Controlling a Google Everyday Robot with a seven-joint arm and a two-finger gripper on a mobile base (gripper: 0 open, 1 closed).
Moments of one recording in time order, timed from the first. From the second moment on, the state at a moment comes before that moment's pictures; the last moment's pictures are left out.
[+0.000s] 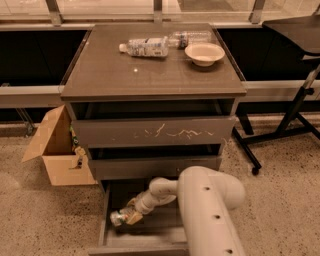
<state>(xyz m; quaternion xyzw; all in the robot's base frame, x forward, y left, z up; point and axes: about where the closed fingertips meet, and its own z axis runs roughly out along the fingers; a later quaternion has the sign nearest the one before) 0.596 0.137 0.173 -0.68 0.65 0.26 0.23</state>
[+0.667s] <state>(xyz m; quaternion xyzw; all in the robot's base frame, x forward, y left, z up) 0.554 0.106 0.242 -0.69 0.61 0.27 0.28</state>
